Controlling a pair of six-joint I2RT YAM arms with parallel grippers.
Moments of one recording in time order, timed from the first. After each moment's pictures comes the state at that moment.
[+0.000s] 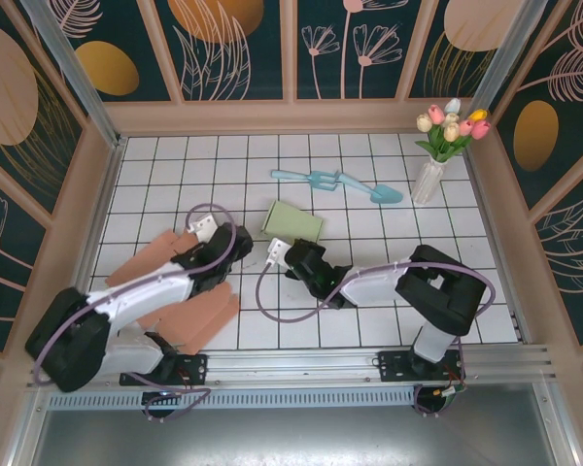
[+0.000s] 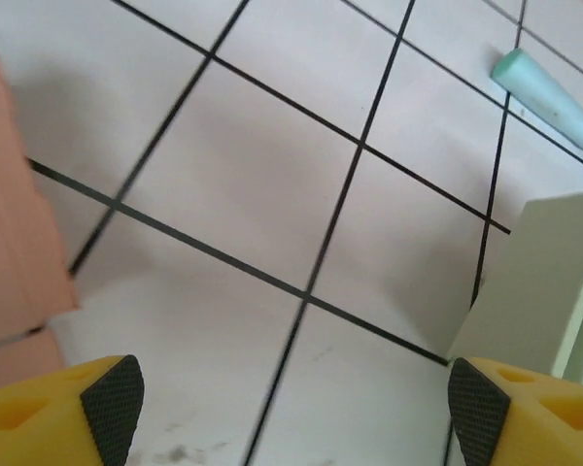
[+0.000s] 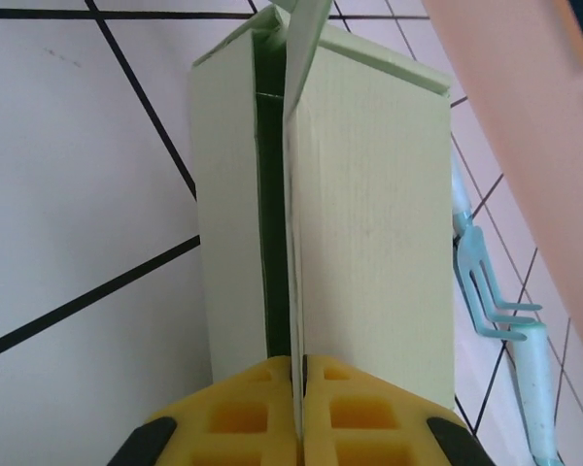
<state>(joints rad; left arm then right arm) -0.70 1.24 0.57 -0.14 -0.49 -1.01 1.04 1.69 0.70 0.37 0.54 -0.51</state>
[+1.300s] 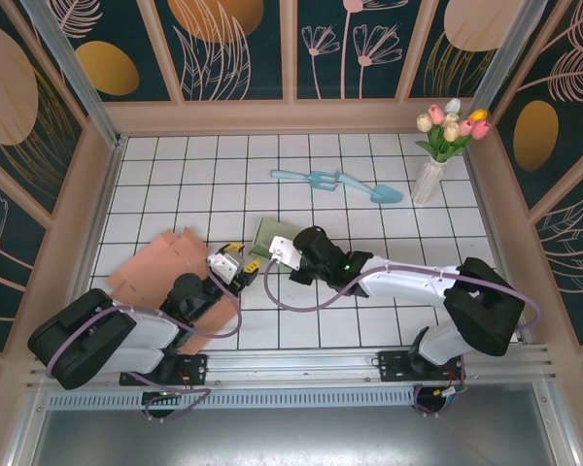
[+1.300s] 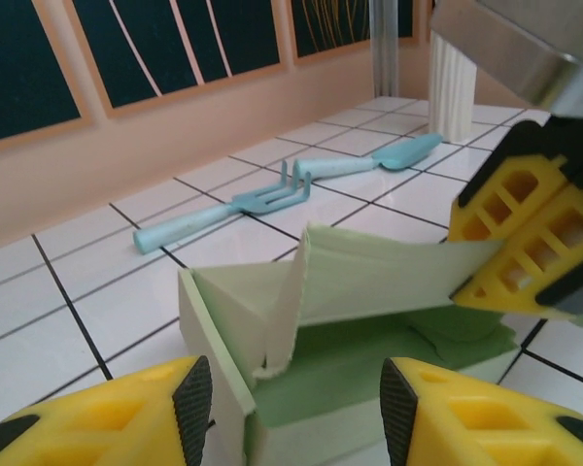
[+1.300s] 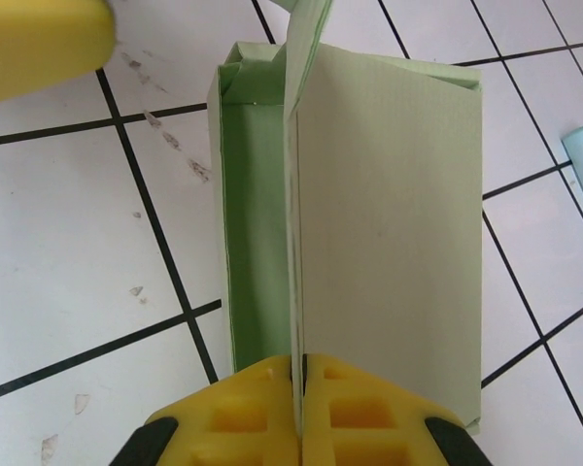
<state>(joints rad) -0.70 1.31 0.01 1.24 0.01 0.13 0.99 1.47 0.78 -0.04 0.12 -0.42</state>
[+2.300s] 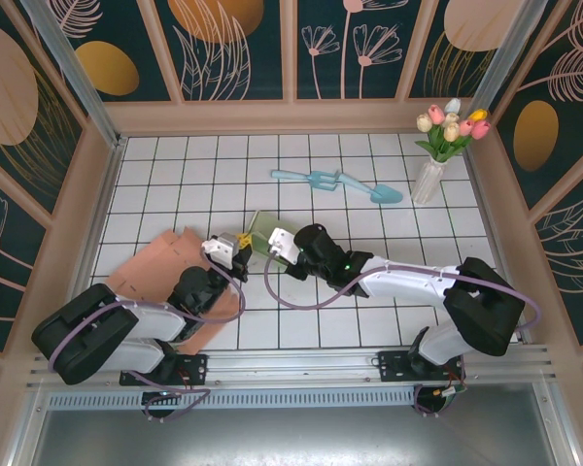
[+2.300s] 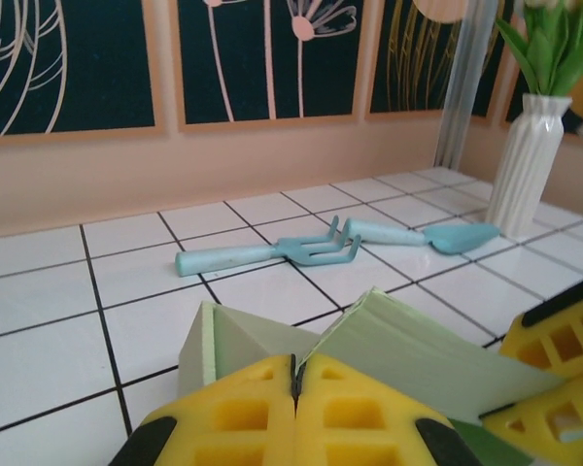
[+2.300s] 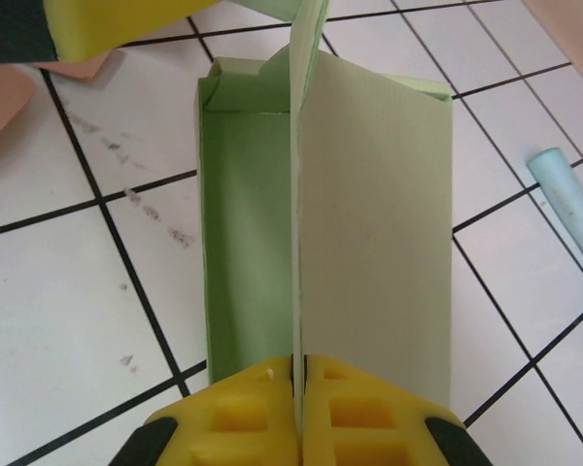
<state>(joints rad) -0.74 1.34 0.11 1.25 -0.20 -0.10 0.98 1.47 0.78 0.06 0.13 -0.34</state>
